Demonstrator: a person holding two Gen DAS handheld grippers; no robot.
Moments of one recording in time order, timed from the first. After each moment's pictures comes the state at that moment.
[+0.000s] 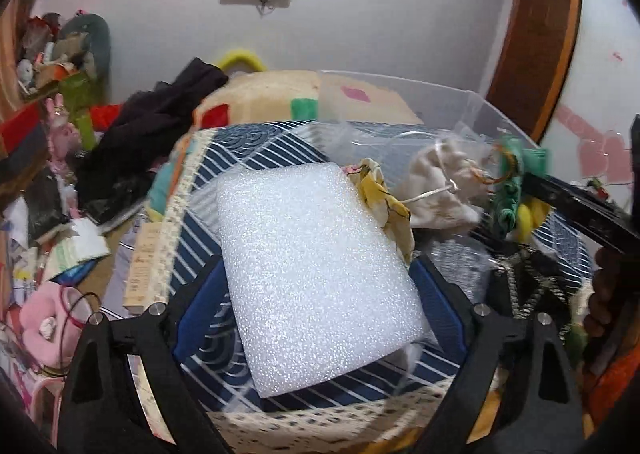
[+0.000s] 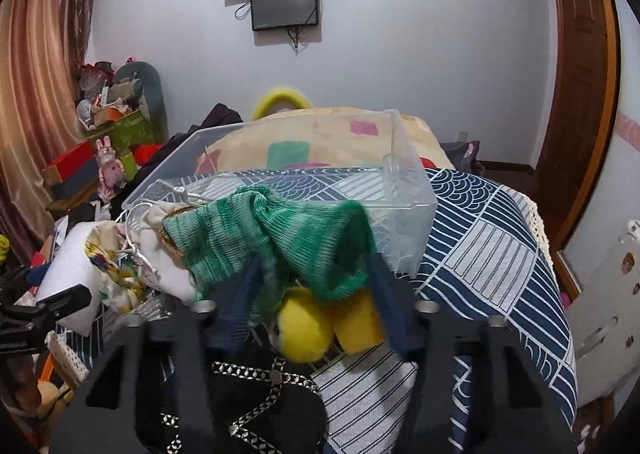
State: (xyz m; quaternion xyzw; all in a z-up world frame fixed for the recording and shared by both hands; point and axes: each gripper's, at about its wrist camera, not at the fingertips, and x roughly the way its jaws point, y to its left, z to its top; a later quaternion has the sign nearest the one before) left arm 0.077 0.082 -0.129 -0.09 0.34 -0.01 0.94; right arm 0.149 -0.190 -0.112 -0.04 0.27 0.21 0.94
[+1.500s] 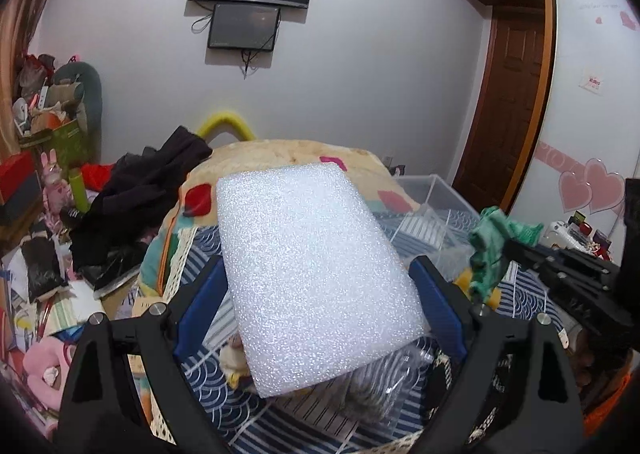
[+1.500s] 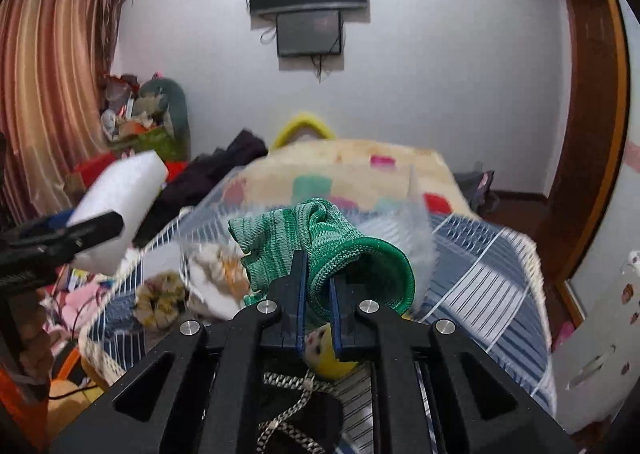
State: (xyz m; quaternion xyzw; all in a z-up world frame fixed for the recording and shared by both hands) left arm 0.087 0.062 -0.050 -0.08 0.23 -0.02 0.97; right arm 0.128 -0.186 -0.071 -0.05 0.23 0.25 0.94
